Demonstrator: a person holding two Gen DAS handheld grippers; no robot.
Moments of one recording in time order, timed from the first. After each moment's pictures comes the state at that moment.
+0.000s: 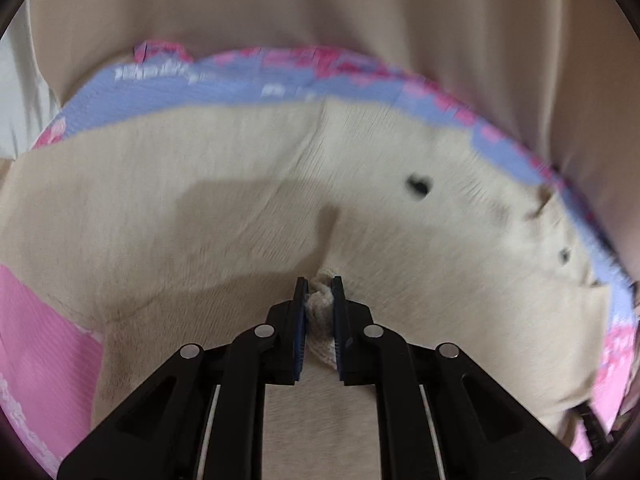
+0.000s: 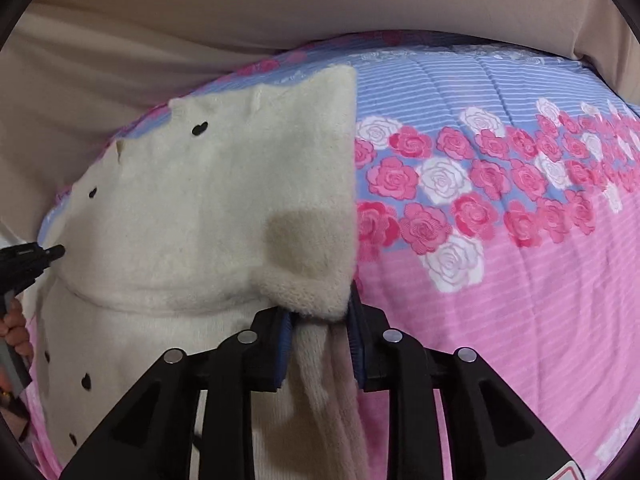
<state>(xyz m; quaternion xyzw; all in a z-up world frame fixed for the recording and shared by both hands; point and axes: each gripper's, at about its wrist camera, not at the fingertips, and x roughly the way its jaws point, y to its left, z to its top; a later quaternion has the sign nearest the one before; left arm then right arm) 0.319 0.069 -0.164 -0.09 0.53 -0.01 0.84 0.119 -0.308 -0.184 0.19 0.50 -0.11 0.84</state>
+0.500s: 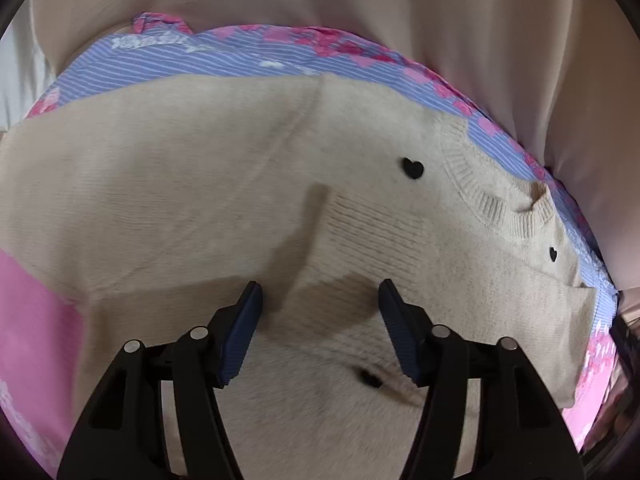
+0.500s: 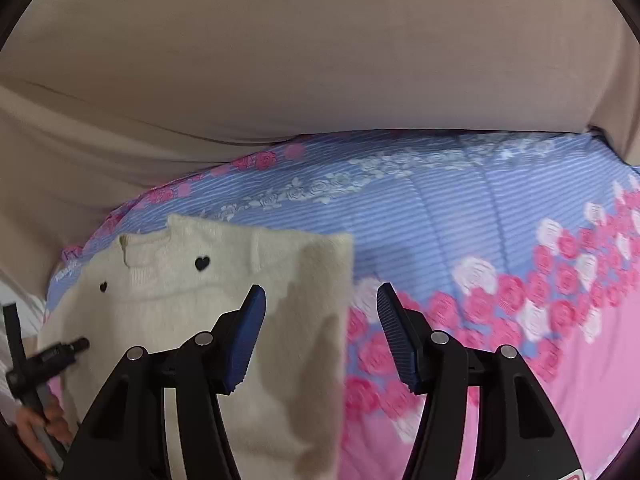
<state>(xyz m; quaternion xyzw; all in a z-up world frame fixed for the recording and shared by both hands) 0.328 0.070 -0.155 -0.12 0.55 -0.02 0.83 0.220 -0.355 -0.133 0.20 0.45 -0.11 0.86</state>
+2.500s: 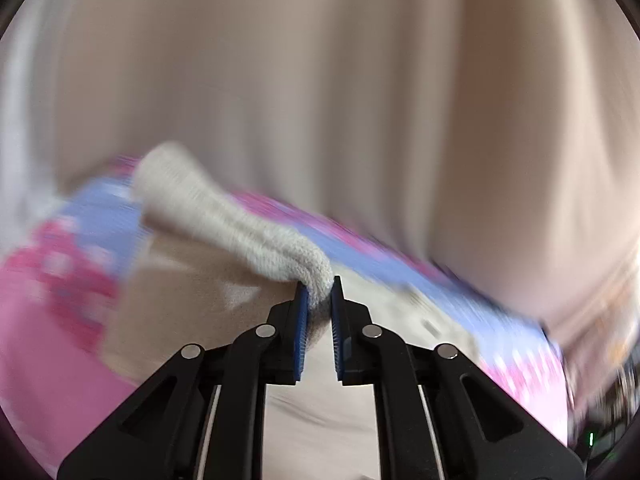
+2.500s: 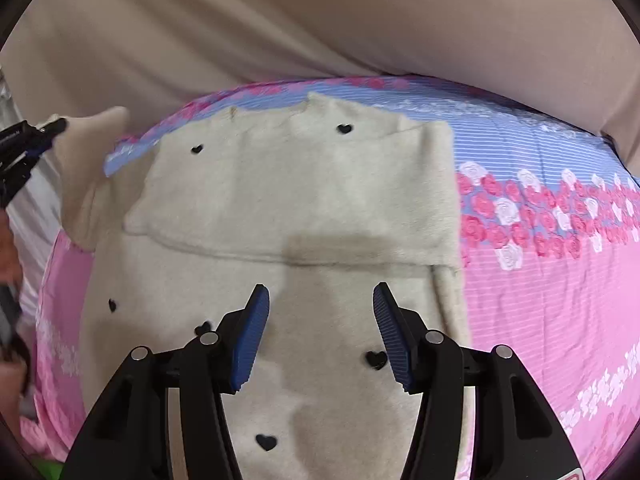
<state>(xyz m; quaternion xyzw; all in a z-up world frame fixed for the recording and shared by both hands) 0.276 0.081 -0.019 -0.16 0.36 -0.16 0.91 0.109 -0.202 -0.092 0.13 0.50 -0.06 0.85</state>
